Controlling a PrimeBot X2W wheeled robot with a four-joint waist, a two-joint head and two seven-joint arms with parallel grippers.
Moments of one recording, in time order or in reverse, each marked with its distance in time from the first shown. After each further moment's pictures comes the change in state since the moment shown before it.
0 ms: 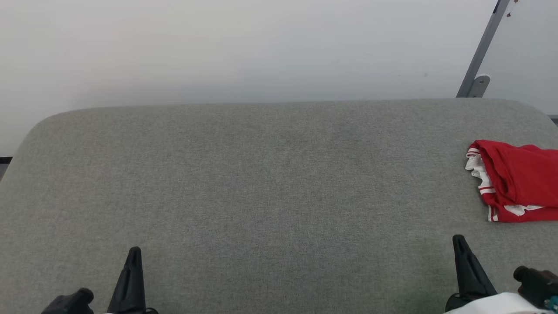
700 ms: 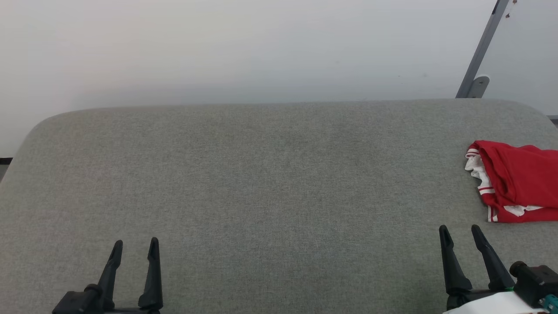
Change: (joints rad) left arm 0.005 0.016 -0.008 -0.048 0.190 0.000 -0.045; right arm -0.001 -0.020 0.010 -0.051 -0.162 0.000 -0.048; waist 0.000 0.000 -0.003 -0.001
